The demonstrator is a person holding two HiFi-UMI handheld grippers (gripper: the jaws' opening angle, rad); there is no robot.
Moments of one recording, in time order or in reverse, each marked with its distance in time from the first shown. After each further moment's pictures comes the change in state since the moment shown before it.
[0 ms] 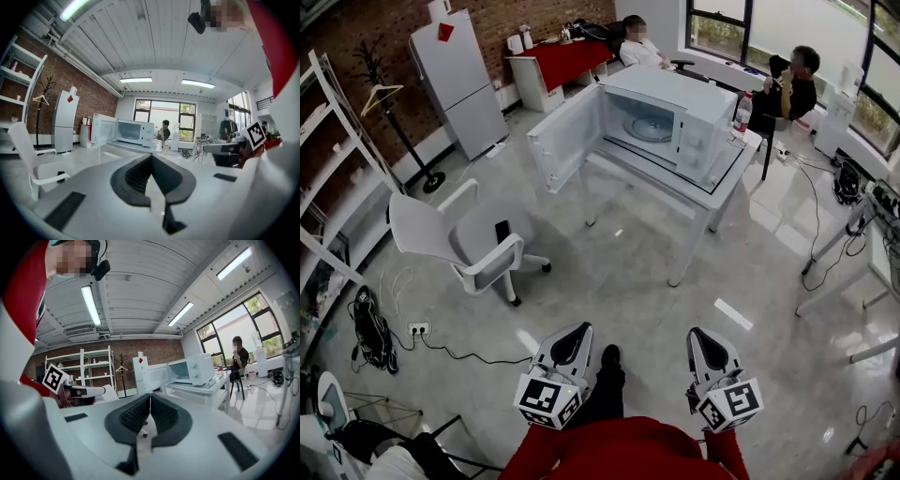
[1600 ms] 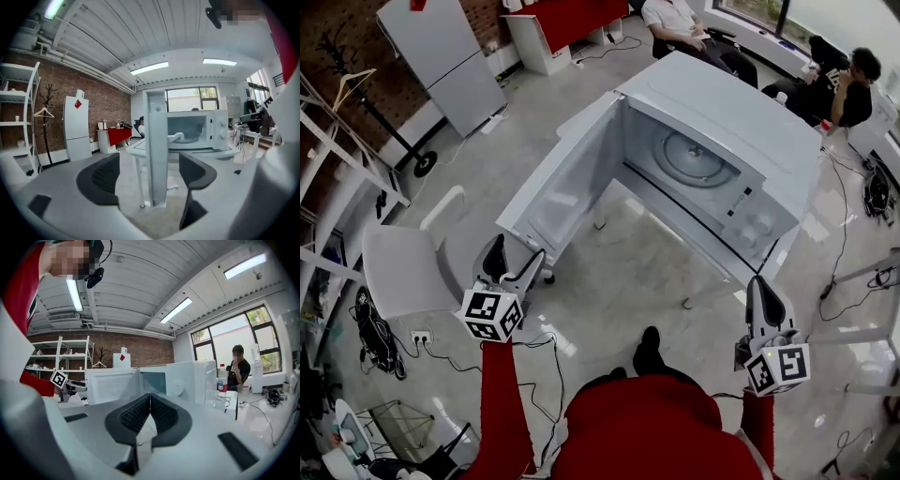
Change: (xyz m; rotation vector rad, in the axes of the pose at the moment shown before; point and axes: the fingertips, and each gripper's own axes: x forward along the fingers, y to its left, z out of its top) left arm 0.266 0.361 0.062 0.115 0.079 0.218; right arm 0.278 -0.225 0.110 -0.090 0.007 -0.154
